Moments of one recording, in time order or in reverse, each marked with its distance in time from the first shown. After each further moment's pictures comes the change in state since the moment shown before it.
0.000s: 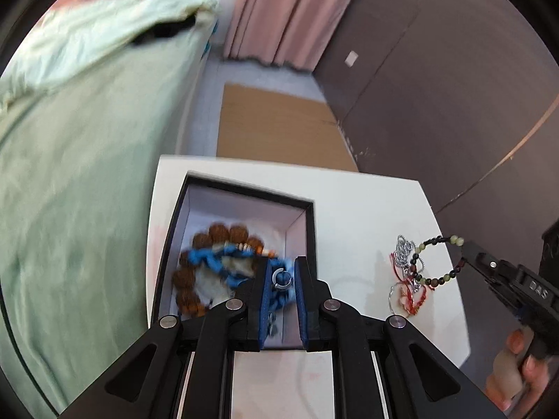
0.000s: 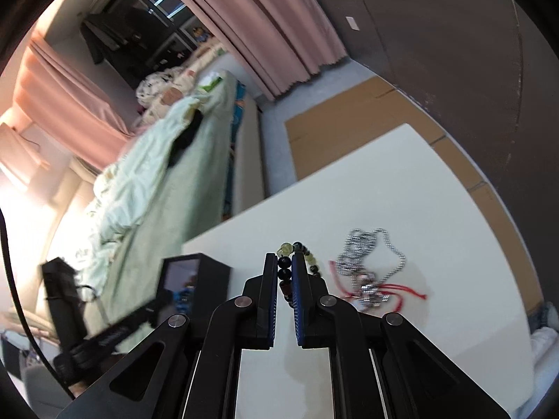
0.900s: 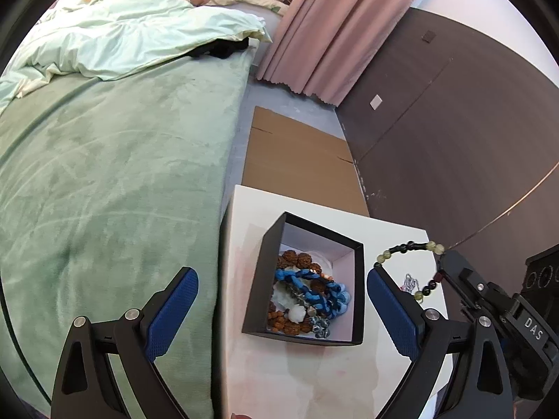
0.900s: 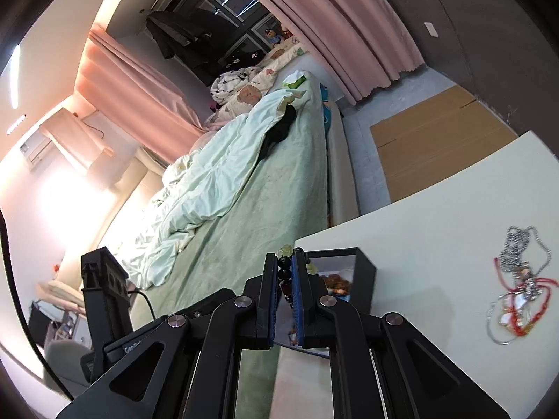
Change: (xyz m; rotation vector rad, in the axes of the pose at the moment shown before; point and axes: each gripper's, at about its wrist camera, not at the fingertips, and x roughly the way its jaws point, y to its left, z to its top) left arm -0.065 0.070 0.005 -0.138 -0.128 -0.006; right arm 0.049 0.114 -0.025 -0.078 -0.027 0.286
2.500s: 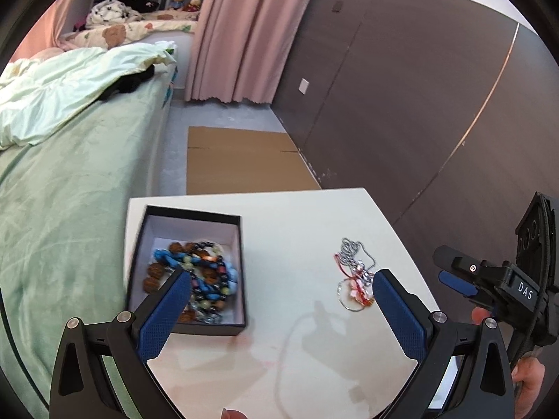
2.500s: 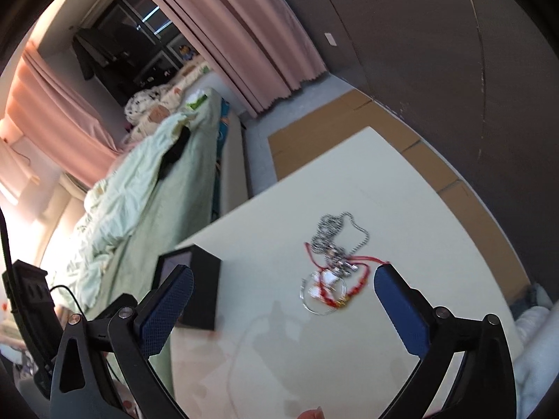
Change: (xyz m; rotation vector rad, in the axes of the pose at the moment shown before) left arm 0.012 -0.116 -0.054 0.309 -0.023 -0.108; right arm -0.117 -0.090 -0.007 0.101 -0.035 -0.373
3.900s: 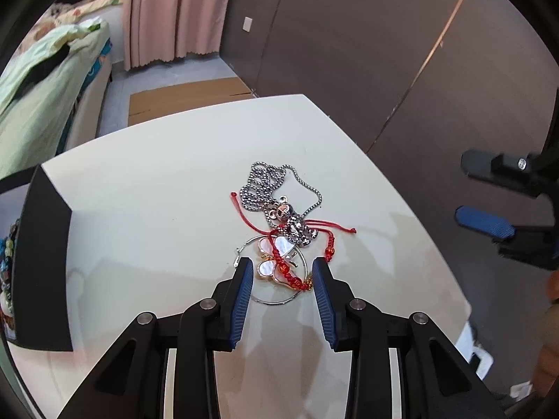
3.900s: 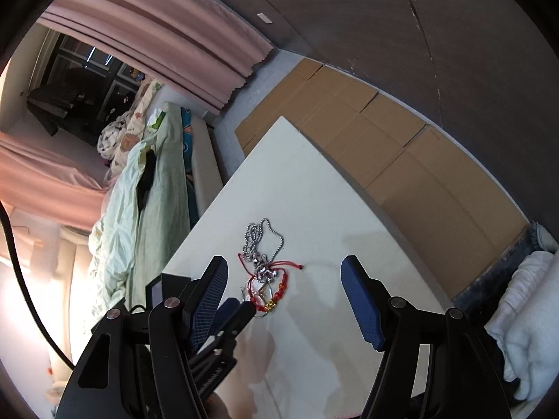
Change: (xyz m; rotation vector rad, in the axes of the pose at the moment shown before) left arm 0.133 -0.103 -0.049 0.186 0.215 -0.049; right arm -0.010 -0.110 0.021 0.294 0.096 0.021
